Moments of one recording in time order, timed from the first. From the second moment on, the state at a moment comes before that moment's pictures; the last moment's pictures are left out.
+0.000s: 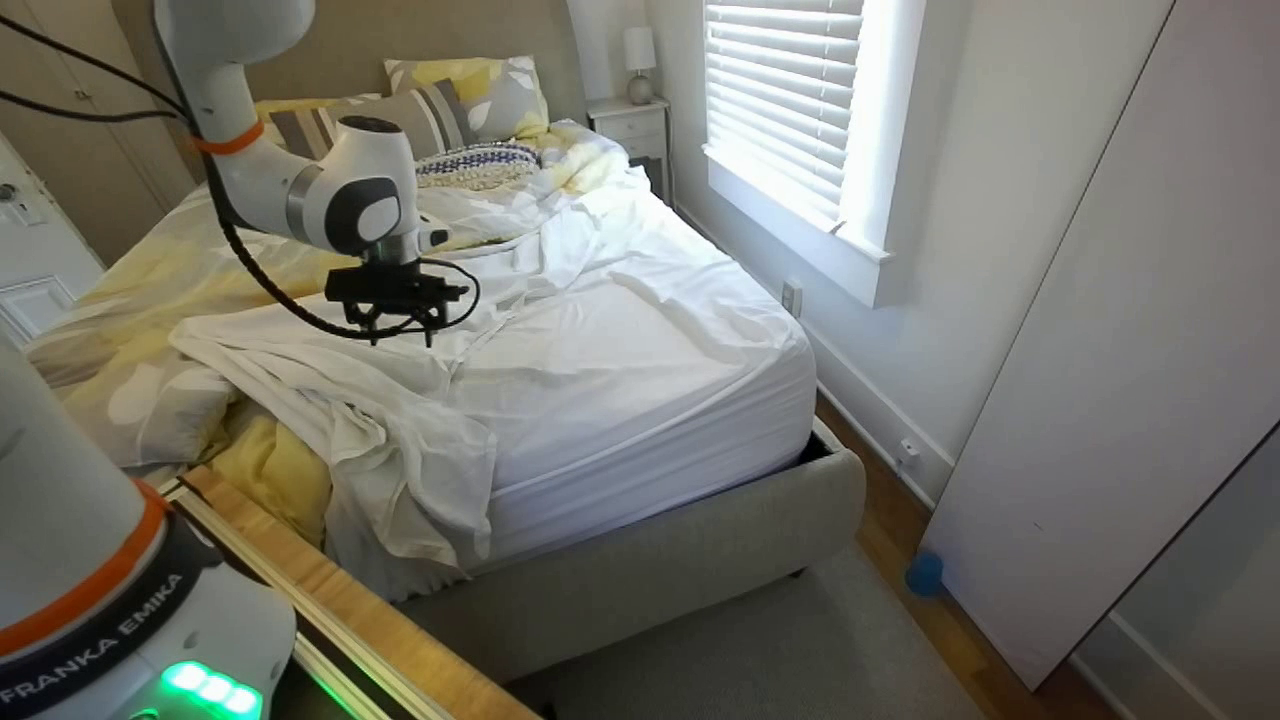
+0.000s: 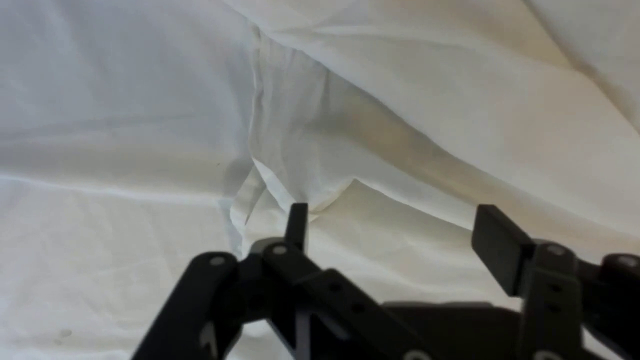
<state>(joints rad) 0.12 0.59 0.44 -2.34 0.15 2.94 -0.42</state>
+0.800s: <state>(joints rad) 0.14 0.74 0.36 -2.24 -0.07 3.00 -0.38</state>
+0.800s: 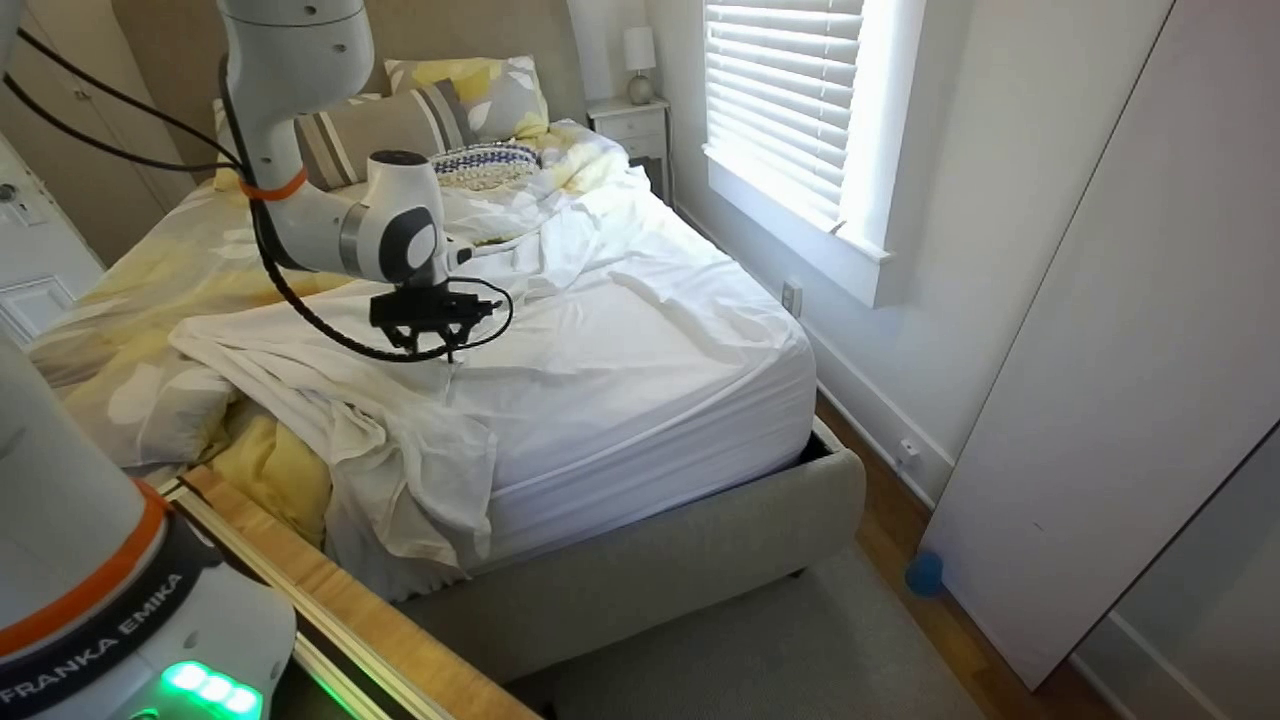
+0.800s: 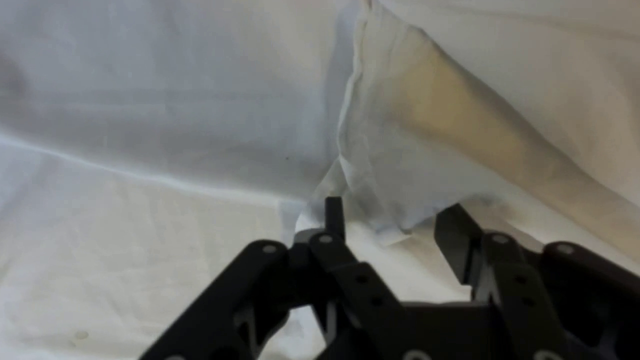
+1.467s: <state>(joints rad) 0.14 0.69 0.35 -2.22 -0.07 2.98 -0.27</state>
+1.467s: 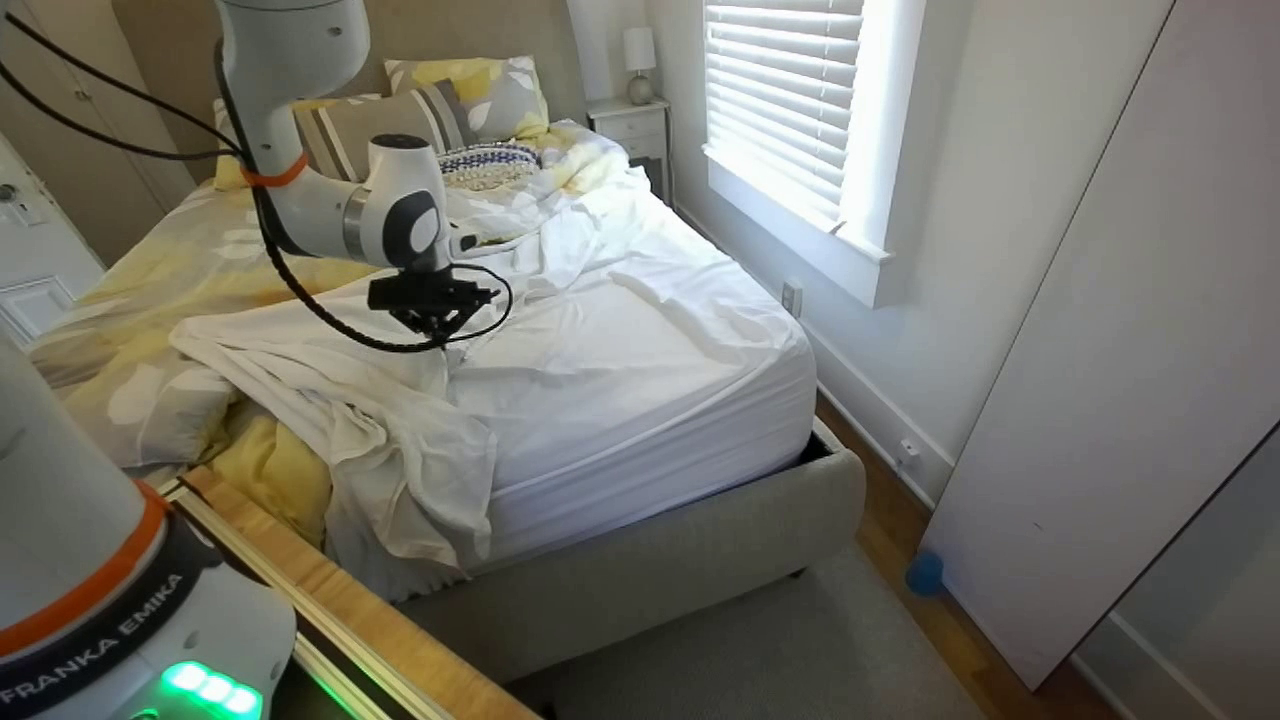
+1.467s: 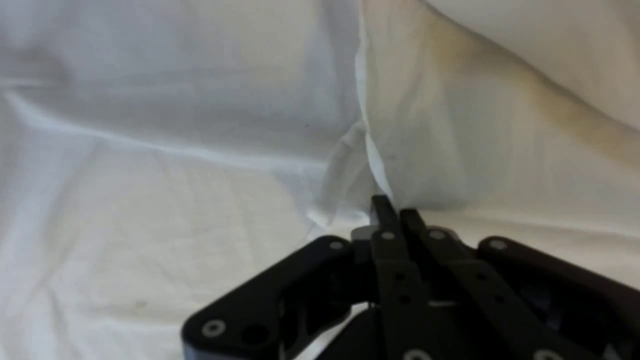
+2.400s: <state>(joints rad) 0.19 0.26 -0.23 -2.29 -0.37 2.84 0.00</state>
